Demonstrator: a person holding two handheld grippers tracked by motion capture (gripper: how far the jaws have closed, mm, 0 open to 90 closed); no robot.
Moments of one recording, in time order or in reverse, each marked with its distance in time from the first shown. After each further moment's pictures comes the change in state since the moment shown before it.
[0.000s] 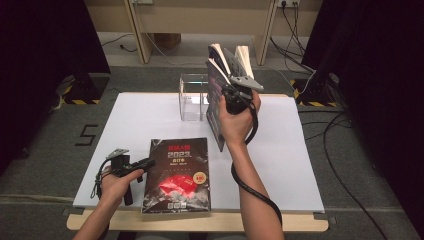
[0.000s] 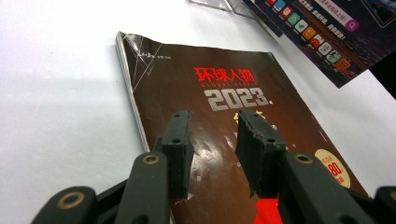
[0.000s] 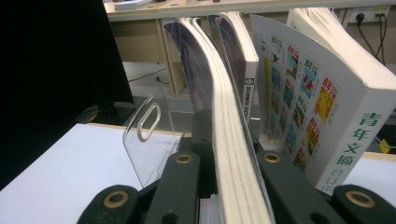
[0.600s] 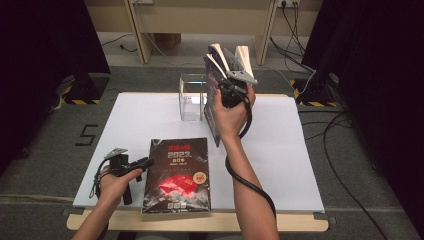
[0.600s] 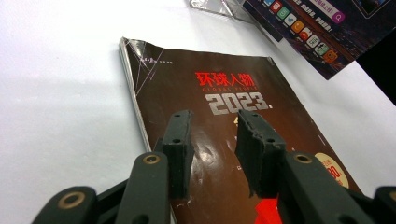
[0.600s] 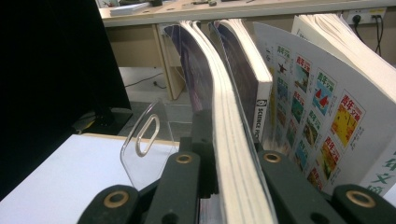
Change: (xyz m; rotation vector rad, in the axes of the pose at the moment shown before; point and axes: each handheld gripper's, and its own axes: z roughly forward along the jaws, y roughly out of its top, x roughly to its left) left arm 0.001 0.002 -0.003 -0.019 0.001 -0.003; right arm 0.007 0.008 0.020 -0.010 -0.018 0.020
